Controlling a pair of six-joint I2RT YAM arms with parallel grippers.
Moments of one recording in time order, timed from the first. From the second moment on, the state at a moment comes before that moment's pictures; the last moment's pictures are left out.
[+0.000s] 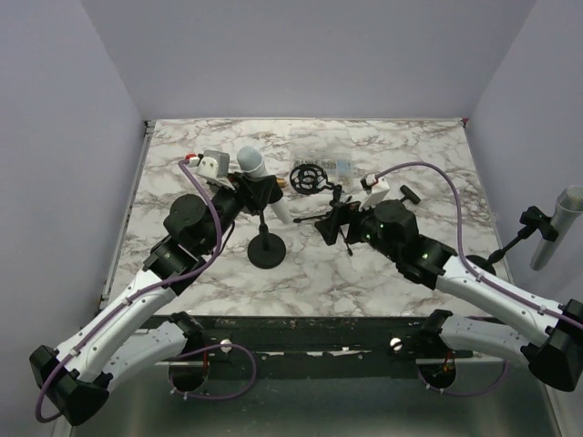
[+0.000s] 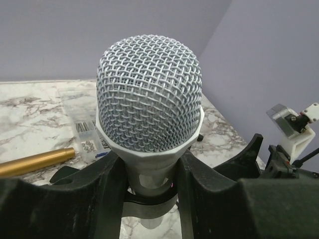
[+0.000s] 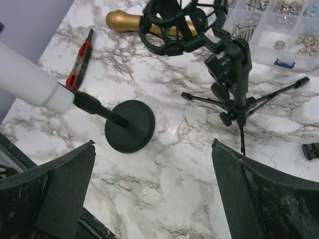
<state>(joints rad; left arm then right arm) -0.64 0.83 0.84 0.11 -0.08 -0.39 0.82 1.02 0.74 -0.06 0.19 0.45</state>
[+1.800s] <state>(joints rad) -0.75 0.47 0.74 -0.54 -0.48 -0.28 1.11 1.61 1.66 -0.28 0.28 -0.11</state>
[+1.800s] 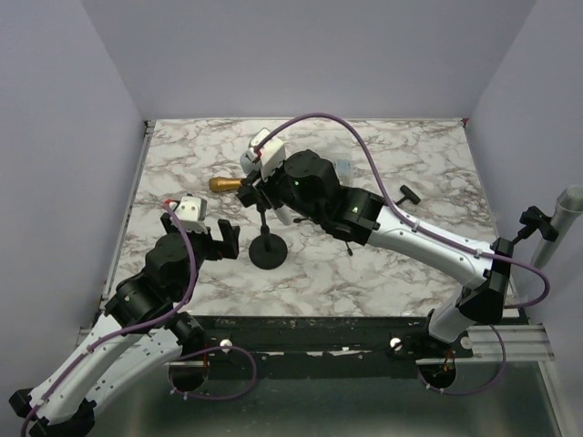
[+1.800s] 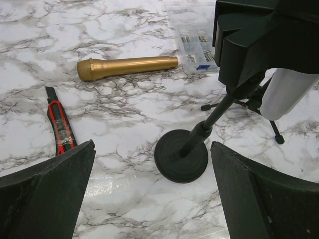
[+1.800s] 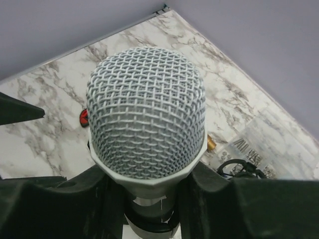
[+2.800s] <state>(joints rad) -0.10 0.72 0.61 0.14 0.76 -0.16 0.95 1.54 1.57 -0.24 -0.16 -0.23</state>
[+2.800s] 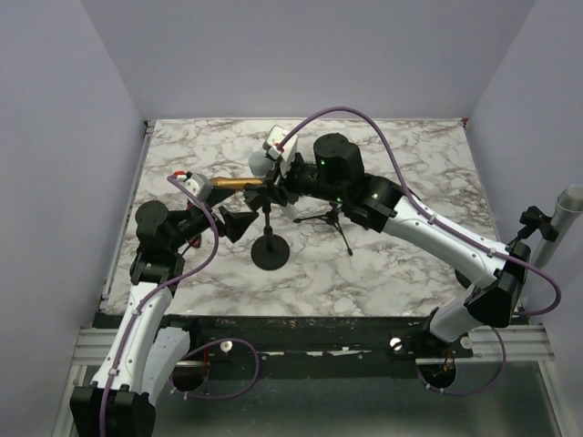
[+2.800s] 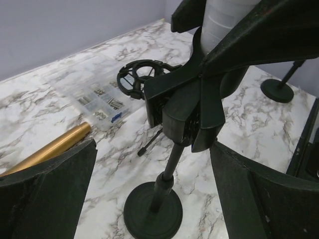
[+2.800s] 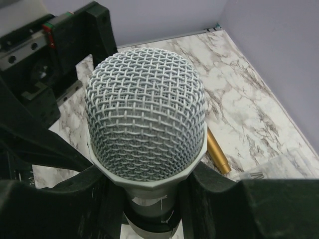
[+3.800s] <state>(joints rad) -0.10 0.90 0.49 0.80 1.02 -0.22 0.95 1.59 1.61 -0.25 -0.24 -0.23</state>
